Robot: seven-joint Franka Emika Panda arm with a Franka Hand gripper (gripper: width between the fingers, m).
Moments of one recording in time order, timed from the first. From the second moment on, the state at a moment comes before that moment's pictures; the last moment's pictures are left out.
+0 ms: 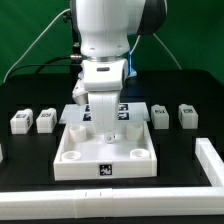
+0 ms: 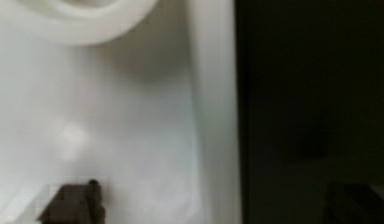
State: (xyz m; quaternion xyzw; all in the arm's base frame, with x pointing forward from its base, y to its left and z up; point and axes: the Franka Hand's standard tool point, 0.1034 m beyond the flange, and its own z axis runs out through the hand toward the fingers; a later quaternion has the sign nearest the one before) arm 0.423 -0.003 0.008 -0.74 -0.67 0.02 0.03
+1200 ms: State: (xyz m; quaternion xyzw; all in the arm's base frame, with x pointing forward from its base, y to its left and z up) arm 0.426 -0.003 0.009 -0.74 -0.67 0.01 0.03
